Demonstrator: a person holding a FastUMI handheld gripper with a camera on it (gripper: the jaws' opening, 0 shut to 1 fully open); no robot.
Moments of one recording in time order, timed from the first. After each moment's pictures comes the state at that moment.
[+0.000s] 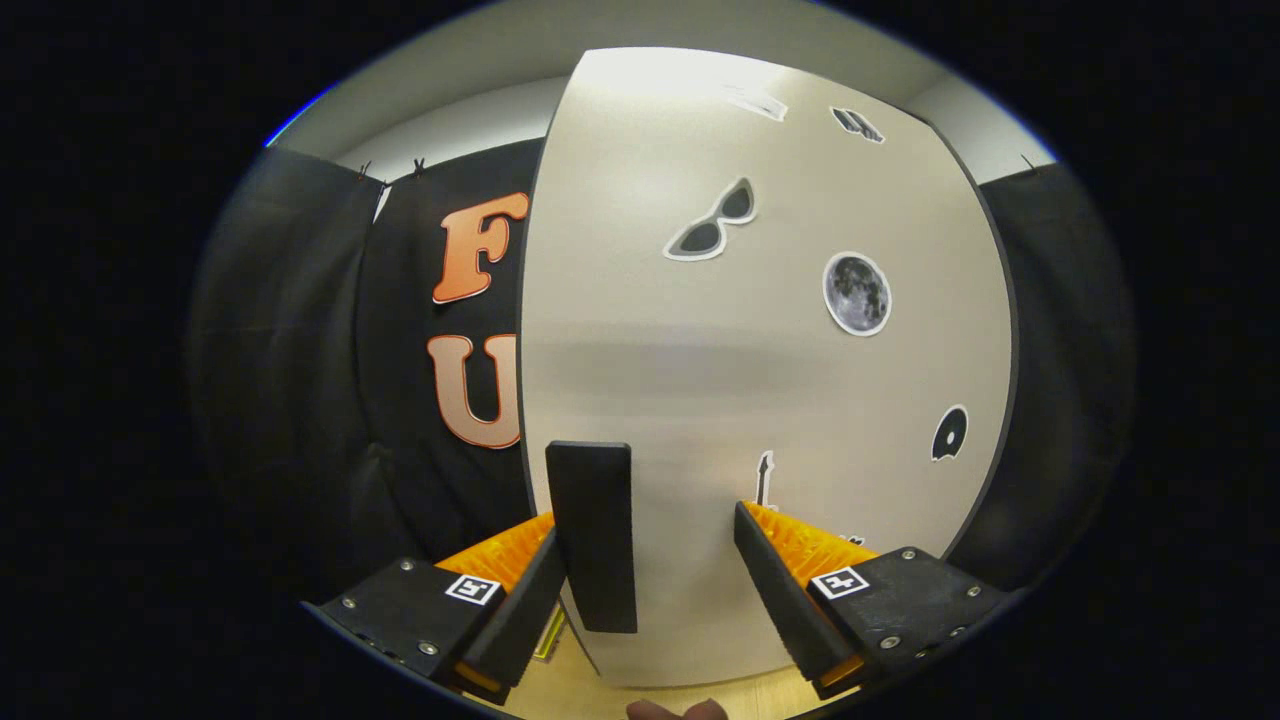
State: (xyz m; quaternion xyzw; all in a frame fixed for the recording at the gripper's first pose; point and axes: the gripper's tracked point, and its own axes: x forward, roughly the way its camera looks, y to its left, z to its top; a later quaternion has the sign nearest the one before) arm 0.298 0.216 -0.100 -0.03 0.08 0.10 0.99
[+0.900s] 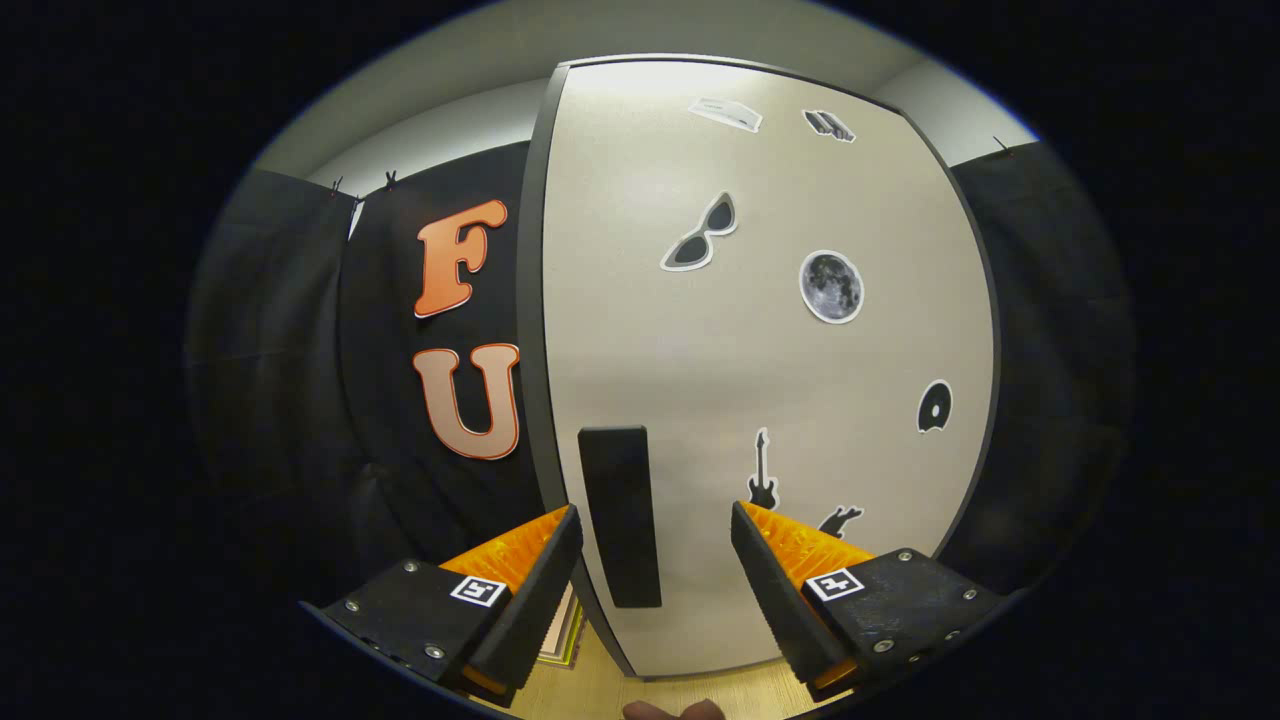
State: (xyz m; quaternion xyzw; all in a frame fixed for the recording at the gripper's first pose) arm 0.265 0.215 -0.104 0.01 0.10 0.06 0.99
